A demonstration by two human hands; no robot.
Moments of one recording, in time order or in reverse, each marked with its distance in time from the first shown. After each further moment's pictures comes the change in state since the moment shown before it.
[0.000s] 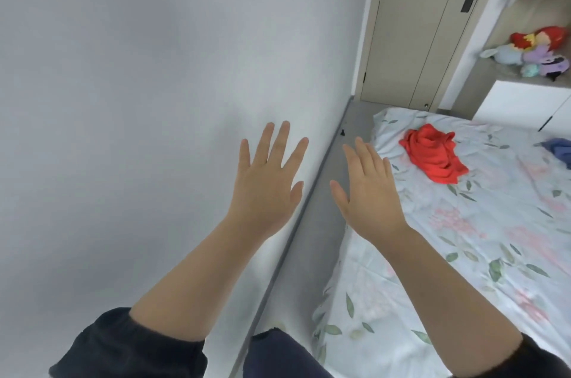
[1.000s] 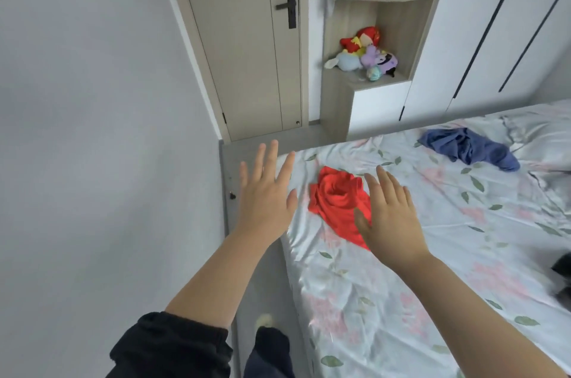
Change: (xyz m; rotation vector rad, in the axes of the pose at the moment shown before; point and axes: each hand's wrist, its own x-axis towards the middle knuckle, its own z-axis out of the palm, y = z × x) left_hand 0.626 0.114 0.294 -0.369 -0.044 0.465; right_hand 0.361 0.388 0.102 -0.216 0.096 0.669
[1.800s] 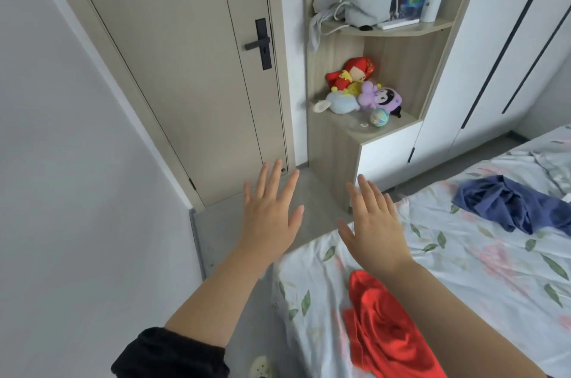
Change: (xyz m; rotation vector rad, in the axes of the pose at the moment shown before) left_hand 0.469 -0.203 0.145 -0.081 -0.059 0.207; right_hand 0.481 -0.028 0.160 -0.078 0.049 0.110
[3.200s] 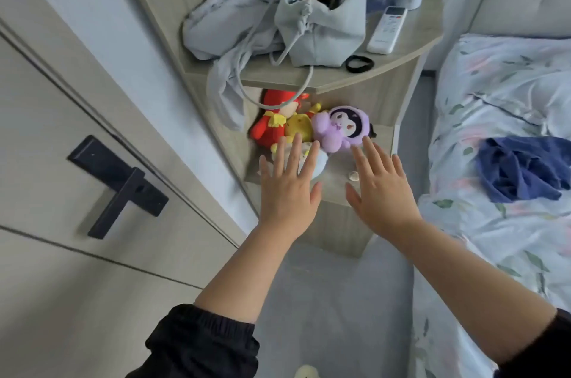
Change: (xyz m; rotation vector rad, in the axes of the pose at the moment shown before) left_hand 0.731 -0.161 0.214 -0.121 -0.112 0.774; right_hand 0.631 0.120 0.200 -0.217 0.032 0.730
